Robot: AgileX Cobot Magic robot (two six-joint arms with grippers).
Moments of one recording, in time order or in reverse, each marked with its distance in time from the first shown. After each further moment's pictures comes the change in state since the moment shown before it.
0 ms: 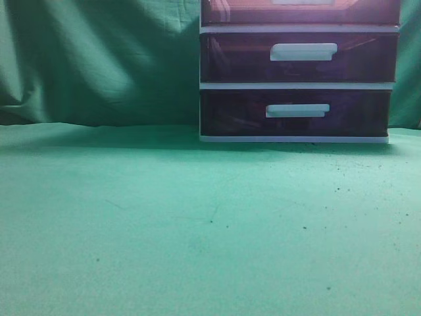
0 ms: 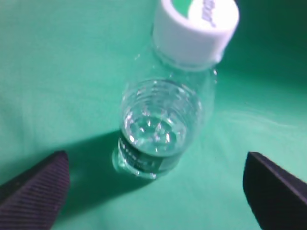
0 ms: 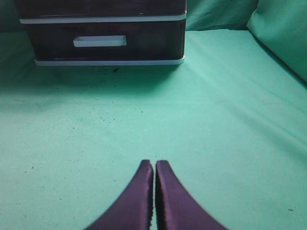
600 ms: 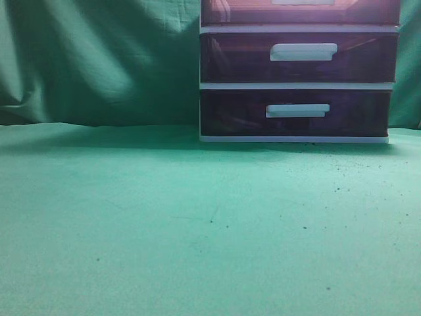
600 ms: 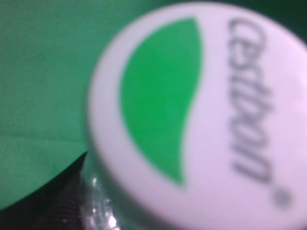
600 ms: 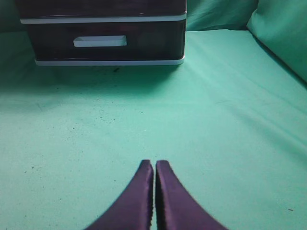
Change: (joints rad) left arm 0.000 0.302 -0.146 0.088 -0.127 0.002; right arm 0.000 0.000 0.000 0.000 0.000 0.000
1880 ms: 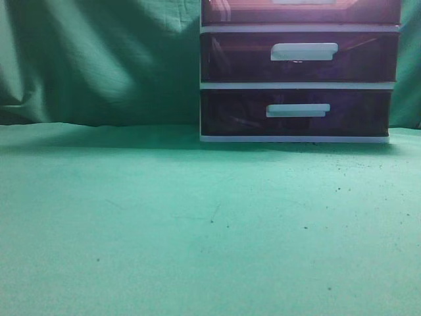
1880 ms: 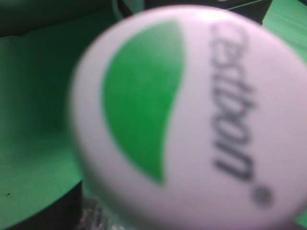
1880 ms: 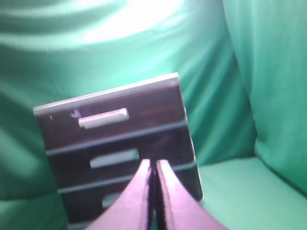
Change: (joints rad) left arm -0.562 -0.590 -0.229 0.013 0.689 0.012; right arm 0.000 0.000 -0.007 0.137 -0.492 0.055
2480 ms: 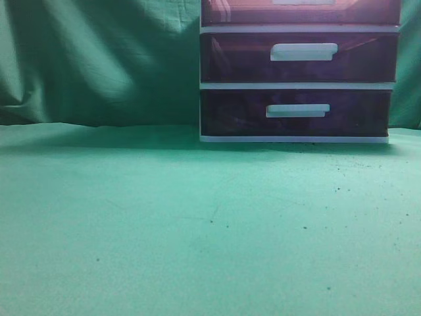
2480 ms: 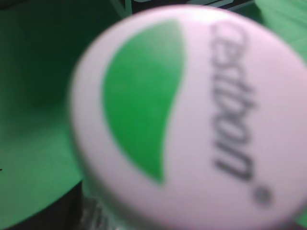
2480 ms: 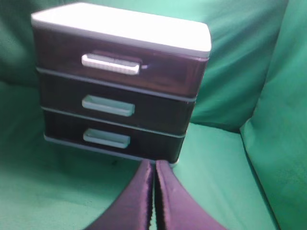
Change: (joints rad) left arm -0.021 -0.009 -0.004 -0.027 0.091 0.007; right arm 0.000 0.520 -0.627 -0.001 0.506 -0.367
